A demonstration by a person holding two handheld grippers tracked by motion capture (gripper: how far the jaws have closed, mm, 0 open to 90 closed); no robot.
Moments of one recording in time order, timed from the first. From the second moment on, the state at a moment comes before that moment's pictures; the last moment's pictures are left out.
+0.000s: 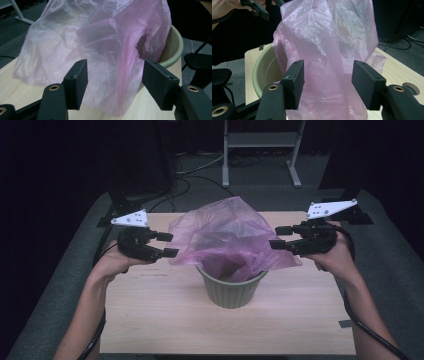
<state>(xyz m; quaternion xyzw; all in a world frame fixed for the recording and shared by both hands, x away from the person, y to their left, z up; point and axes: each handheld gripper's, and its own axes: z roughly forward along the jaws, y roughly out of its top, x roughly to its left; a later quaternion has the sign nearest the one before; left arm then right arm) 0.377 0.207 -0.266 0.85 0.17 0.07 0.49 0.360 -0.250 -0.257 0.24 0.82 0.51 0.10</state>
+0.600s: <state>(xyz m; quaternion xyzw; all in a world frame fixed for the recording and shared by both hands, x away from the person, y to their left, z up) 0.394 0.157 -0.266 0.87 0.15 0.08 0.45 0.361 -0.242 -0.260 0.24 0.83 0.49 0.11</state>
